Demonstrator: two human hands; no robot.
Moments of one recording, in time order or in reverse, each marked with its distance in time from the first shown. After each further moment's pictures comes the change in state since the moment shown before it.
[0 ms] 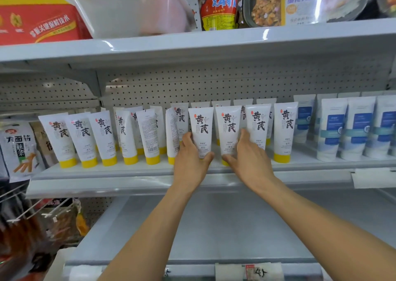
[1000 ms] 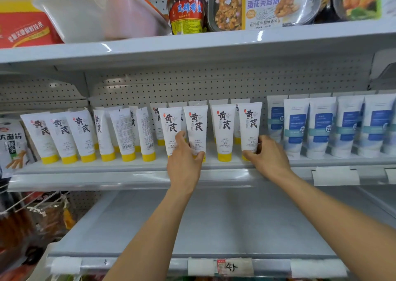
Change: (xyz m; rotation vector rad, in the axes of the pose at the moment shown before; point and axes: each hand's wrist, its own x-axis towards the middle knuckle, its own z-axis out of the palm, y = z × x) left_hand -0.024 0.057 0.044 0.059 0.123 -0.128; right_hand 0.016 0.132 -0.038 0.109 -0.034 0.192
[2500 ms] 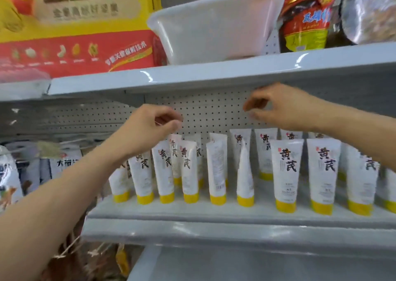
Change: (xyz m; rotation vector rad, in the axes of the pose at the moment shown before) left_hand 0.200 -0.124 -0.266 0.042 -0.268 0.367; right_hand 0.069 -0.293 0.017 -0.199 -0.130 -0.697
